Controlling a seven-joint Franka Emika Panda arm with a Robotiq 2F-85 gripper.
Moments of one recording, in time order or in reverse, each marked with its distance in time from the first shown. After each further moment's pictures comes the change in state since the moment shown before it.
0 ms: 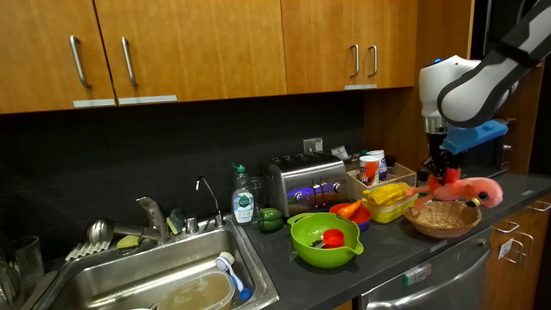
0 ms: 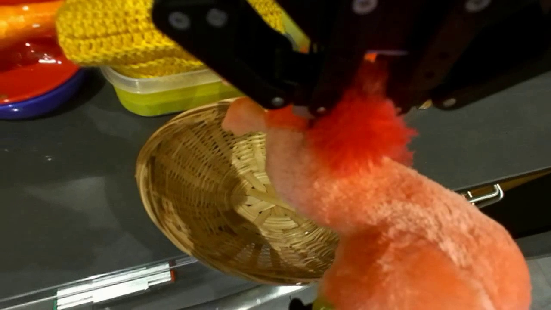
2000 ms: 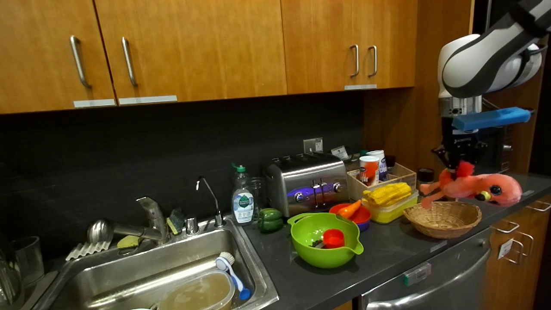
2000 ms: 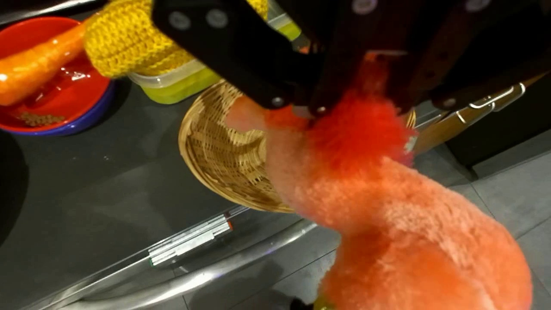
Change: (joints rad) arm -0.001 -0.156 -0.049 -0.001 0.305 -0.231 -0.087
